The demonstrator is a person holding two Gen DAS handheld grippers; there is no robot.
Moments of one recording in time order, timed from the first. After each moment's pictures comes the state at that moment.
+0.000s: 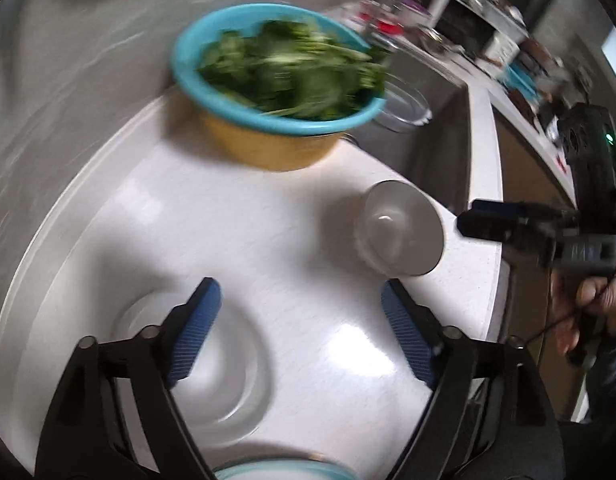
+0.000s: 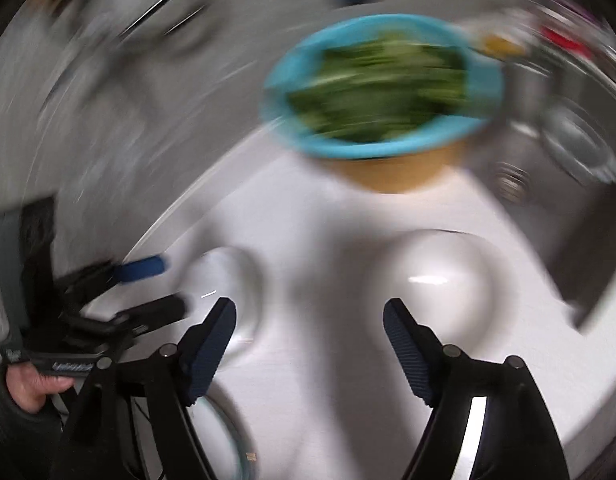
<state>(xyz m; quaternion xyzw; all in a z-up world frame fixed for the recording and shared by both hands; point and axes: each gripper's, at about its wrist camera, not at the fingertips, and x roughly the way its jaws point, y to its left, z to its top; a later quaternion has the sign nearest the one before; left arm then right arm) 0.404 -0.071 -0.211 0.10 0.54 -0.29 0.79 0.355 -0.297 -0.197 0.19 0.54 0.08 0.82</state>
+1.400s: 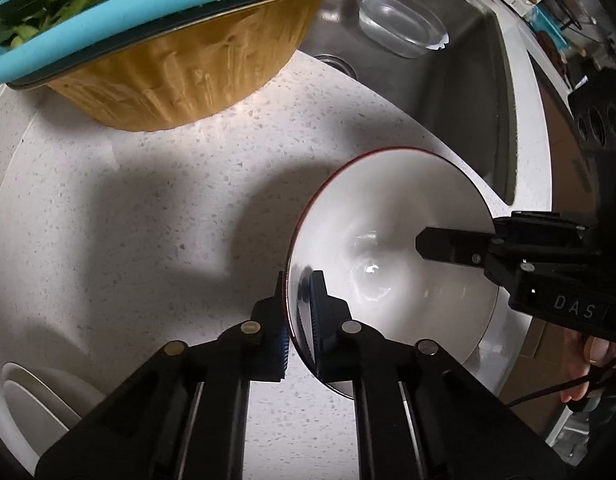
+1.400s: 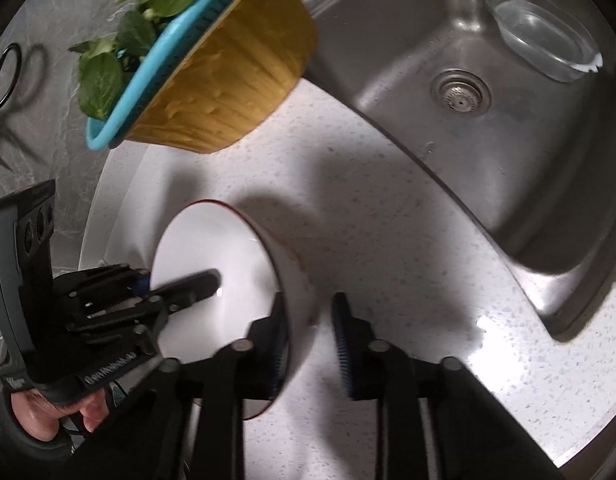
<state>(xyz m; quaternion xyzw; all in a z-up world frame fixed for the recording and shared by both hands) 0.447 -0.203 -0.355 0.14 0.64 -0.27 0.71 0.397 -0.365 -0.311 0.23 0.62 0.09 0.74</state>
